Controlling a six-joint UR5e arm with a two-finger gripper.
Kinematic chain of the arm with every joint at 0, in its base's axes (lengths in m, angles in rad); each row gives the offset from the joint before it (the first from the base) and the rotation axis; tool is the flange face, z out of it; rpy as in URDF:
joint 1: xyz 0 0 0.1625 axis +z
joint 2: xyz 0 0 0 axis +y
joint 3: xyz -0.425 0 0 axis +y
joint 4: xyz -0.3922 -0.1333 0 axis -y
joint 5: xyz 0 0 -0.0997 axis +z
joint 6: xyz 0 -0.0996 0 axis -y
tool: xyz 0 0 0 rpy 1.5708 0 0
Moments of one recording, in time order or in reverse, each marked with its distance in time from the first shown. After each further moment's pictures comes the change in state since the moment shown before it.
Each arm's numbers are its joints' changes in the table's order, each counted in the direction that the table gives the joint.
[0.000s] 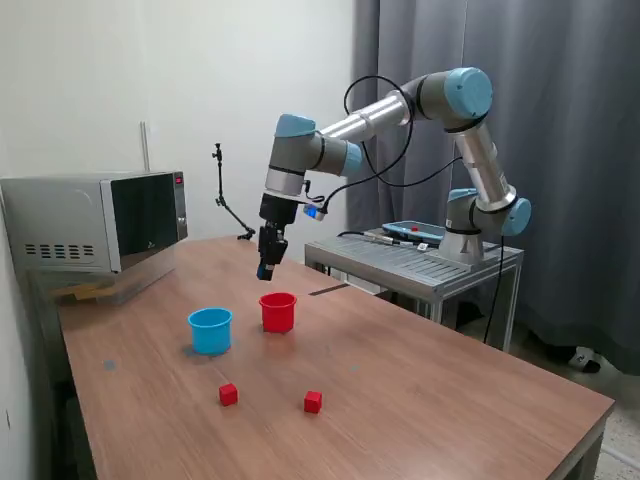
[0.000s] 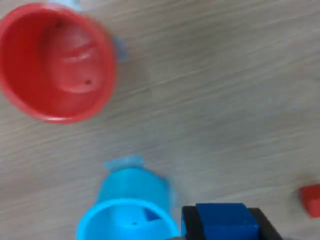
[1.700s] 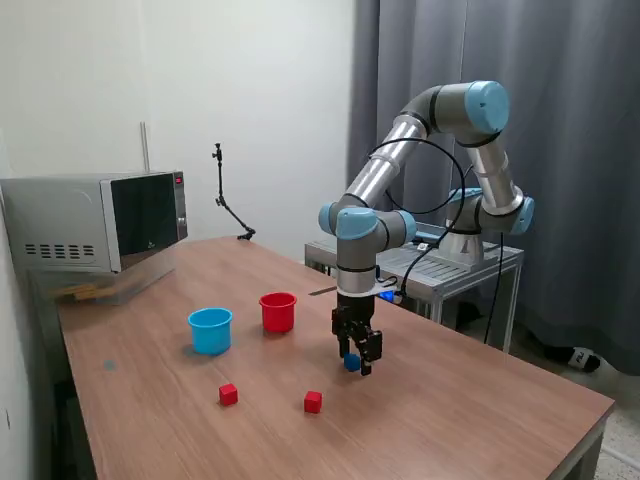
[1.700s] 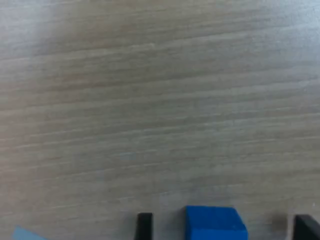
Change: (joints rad) arm 0.207 -0.122 -0.218 -0.108 -0.072 0.064
